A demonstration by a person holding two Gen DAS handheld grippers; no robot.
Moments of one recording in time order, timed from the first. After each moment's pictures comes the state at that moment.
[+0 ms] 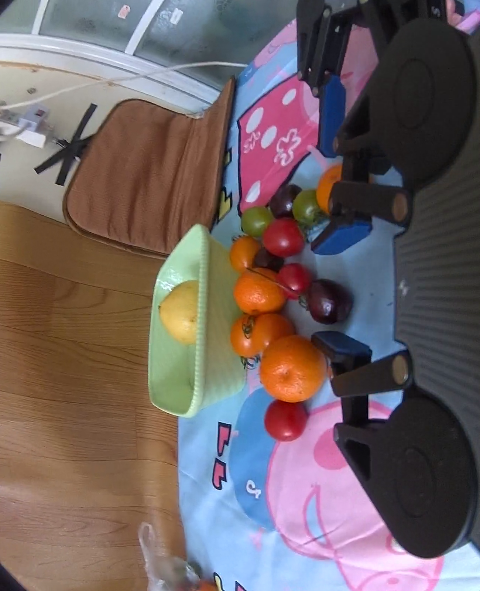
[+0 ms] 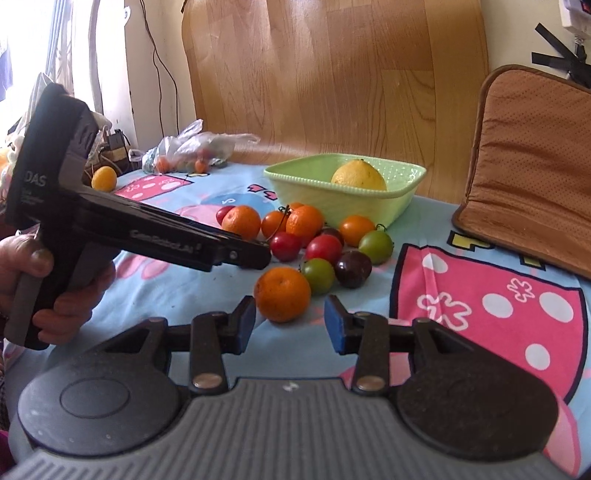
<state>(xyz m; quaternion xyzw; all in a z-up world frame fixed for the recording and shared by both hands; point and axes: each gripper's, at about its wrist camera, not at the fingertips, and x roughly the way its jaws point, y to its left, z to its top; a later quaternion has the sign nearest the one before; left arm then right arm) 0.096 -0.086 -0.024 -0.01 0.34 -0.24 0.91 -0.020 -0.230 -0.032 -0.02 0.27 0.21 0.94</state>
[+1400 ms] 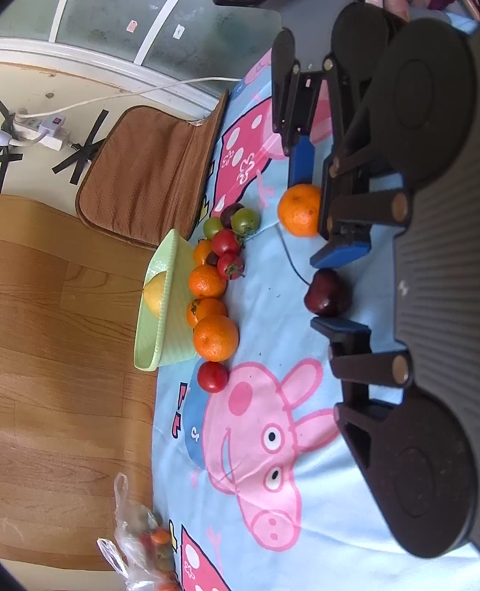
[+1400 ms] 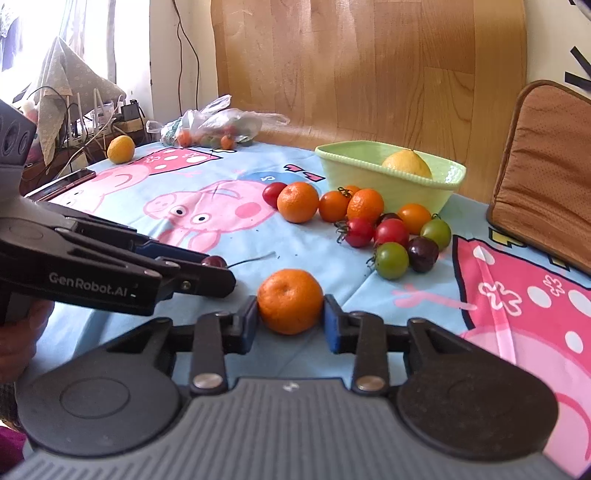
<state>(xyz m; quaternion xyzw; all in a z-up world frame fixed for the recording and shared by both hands) 0.005 -0.041 -0.025 -0.04 0.33 -0.22 0.92 -0.043 -0.176 -0.042 -0.05 0.27 0.21 0.94</state>
